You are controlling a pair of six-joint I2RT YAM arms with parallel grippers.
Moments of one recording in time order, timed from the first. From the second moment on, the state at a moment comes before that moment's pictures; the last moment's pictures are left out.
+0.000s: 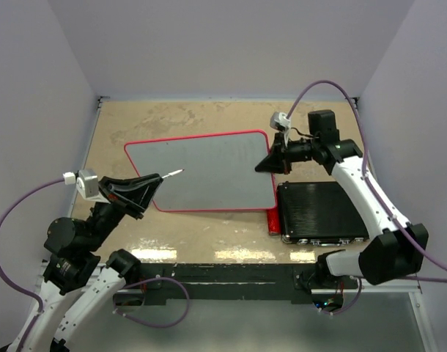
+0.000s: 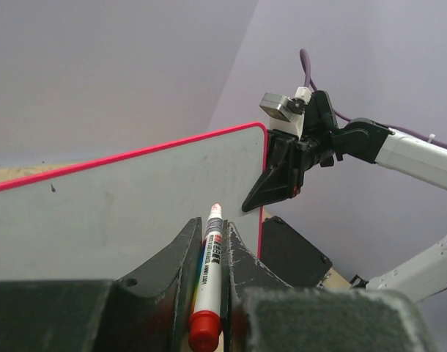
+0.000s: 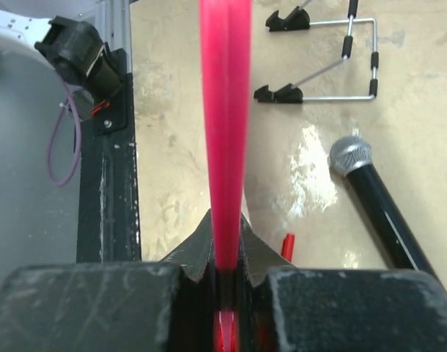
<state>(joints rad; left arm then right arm) -0.54 0.25 0.73 -0.16 0.12 -0.47 0.26 1.35 1.25 -0.64 -1.10 -0.39</state>
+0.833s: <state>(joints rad) -0.54 0.39 0.67 -0.02 0.22 -0.38 0.01 1.10 1.28 -1.13 -1.05 -0.75</state>
